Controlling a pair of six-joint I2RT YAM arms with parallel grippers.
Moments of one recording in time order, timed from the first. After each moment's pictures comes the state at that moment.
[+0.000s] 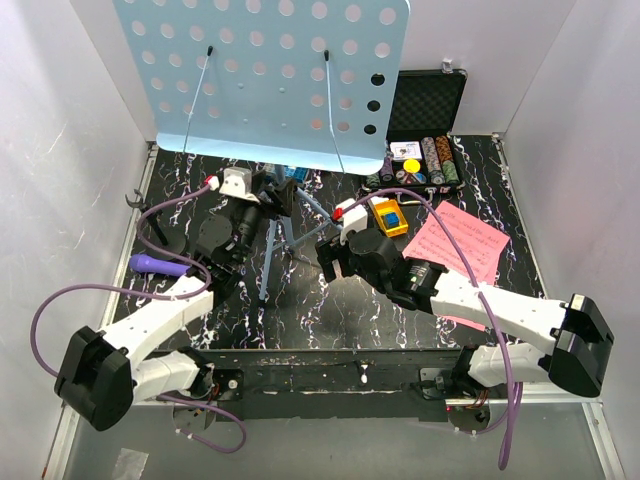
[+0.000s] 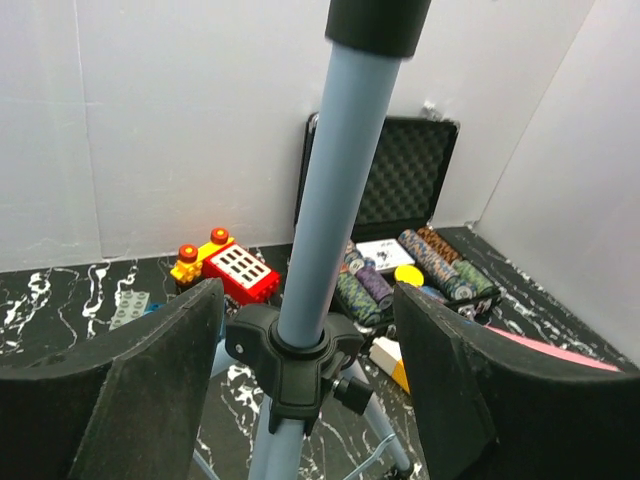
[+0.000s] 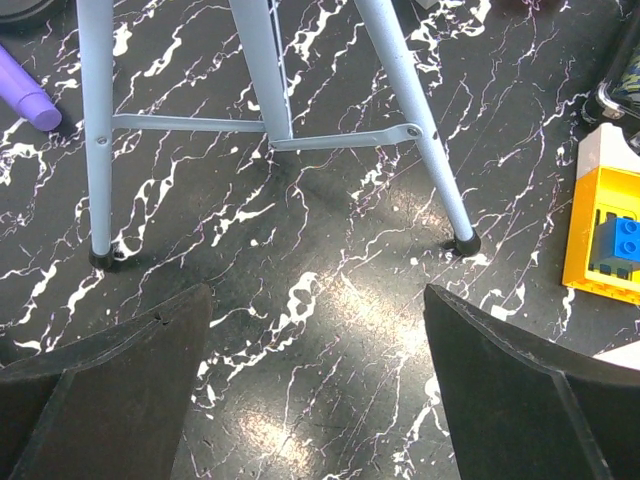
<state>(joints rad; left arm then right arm) -0.59 1.13 0.68 0.73 -0.22 -0.13 1.06 1.23 0.90 -0.12 0.38 0.21</state>
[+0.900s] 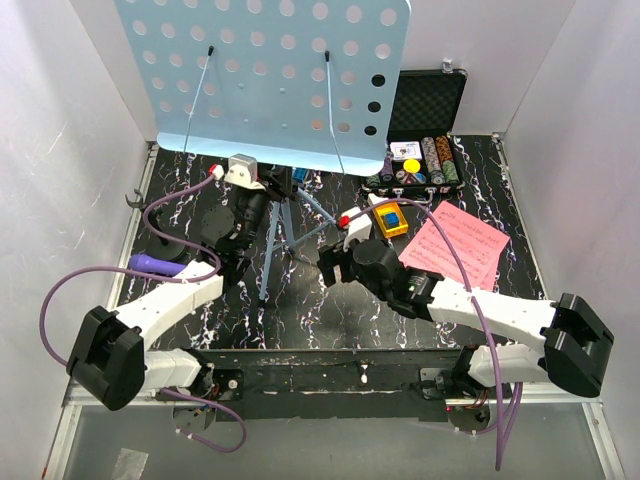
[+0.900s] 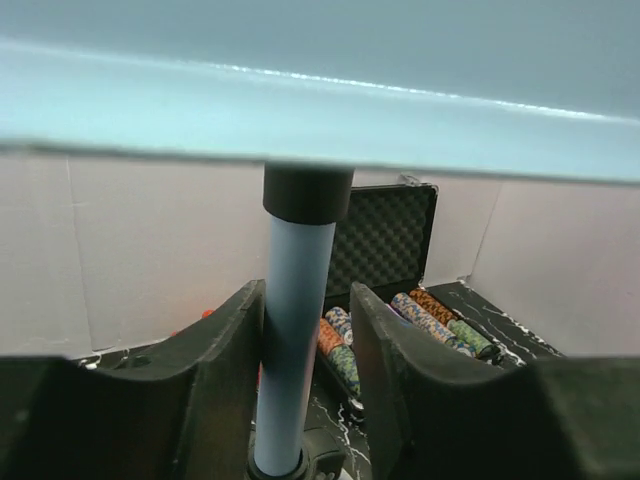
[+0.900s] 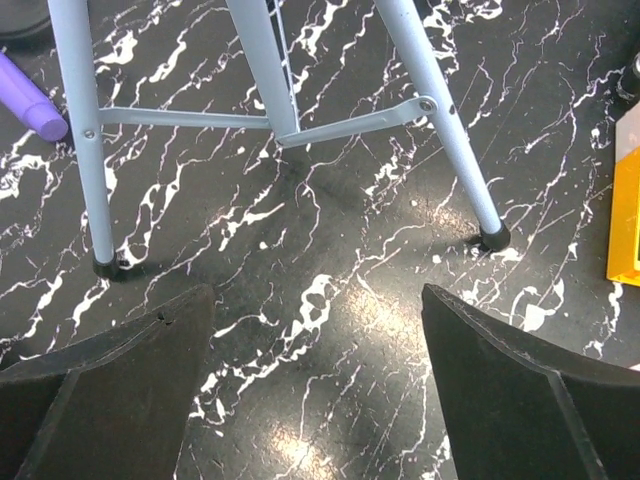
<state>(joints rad) -0.59 1.24 0.77 0.91 -0.14 -0.07 1.05 1.24 0.78 0.03 0.37 0.27</state>
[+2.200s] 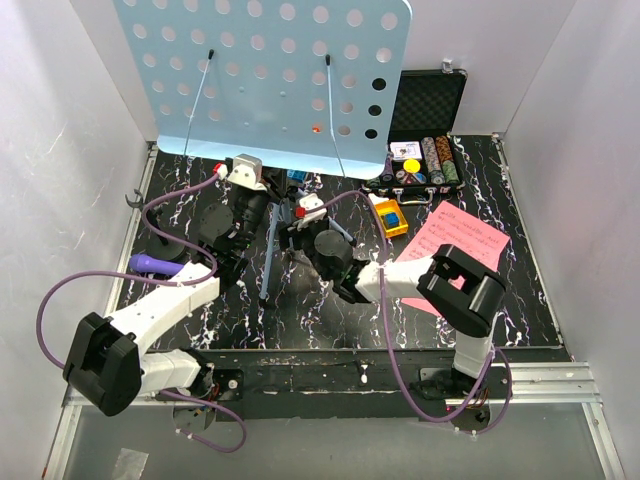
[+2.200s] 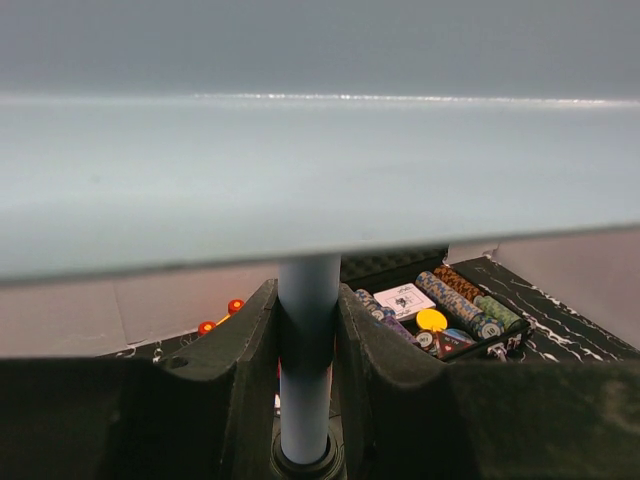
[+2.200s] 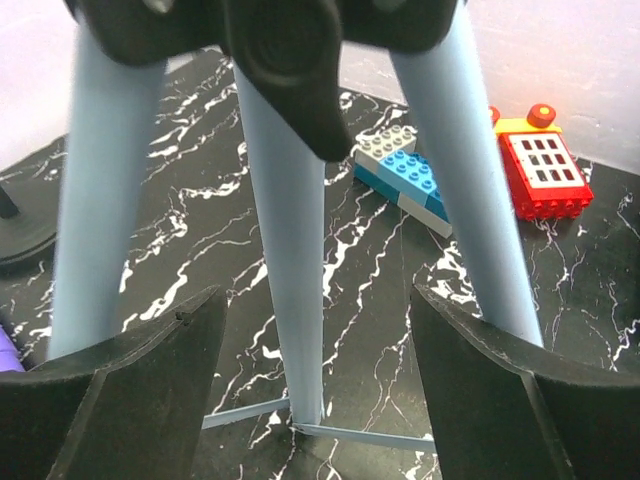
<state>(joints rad) -0.59 1.22 0.78 0.83 -0.14 0.02 1.04 1.83 0.96 0.93 0.48 -0.01</state>
